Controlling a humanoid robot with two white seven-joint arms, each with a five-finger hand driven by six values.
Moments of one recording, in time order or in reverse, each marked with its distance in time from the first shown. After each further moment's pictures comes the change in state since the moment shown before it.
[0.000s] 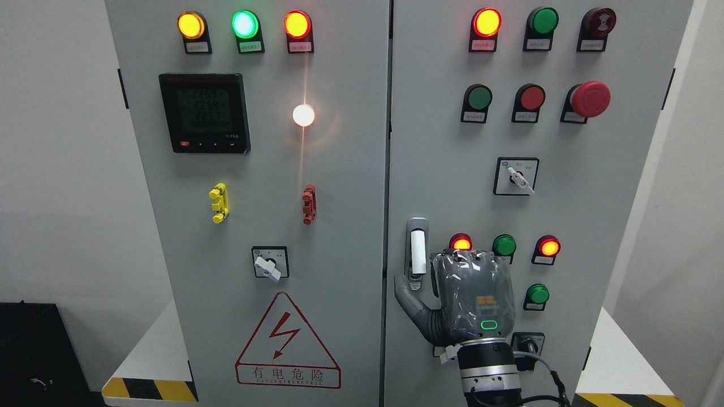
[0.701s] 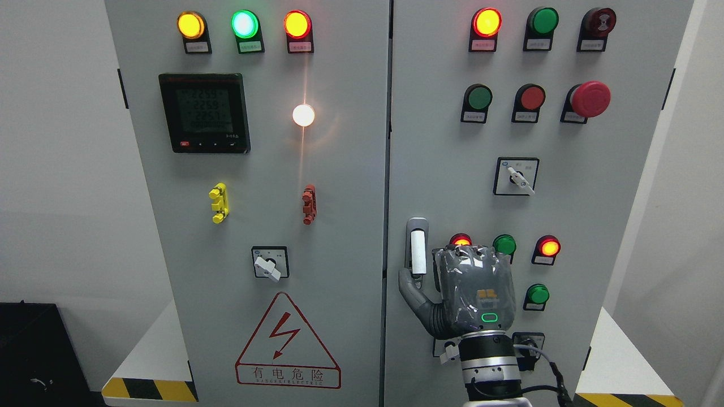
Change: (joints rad) left arm 0.000 0.000 0.000 0.000 0.000 0.000 0.000; right arm -0.015 0.001 -0.014 0.029 0.000 0.000 0.002
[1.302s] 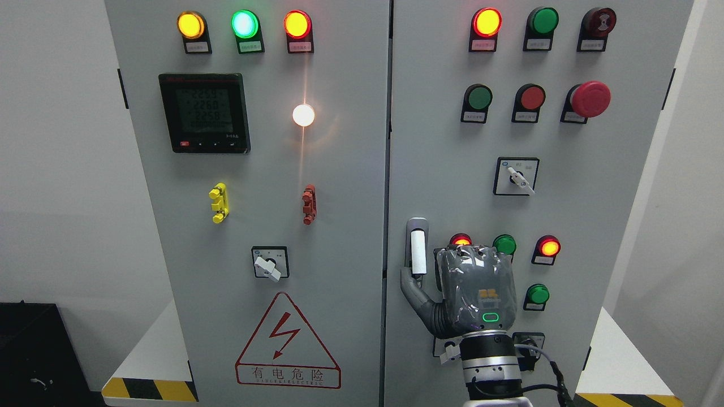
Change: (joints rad) left arm 0.000 0.000 0.000 0.000 0.000 0.000 0.000; right arm -0.001 0.000 -0.004 0.008 0.000 0.000 -0.006
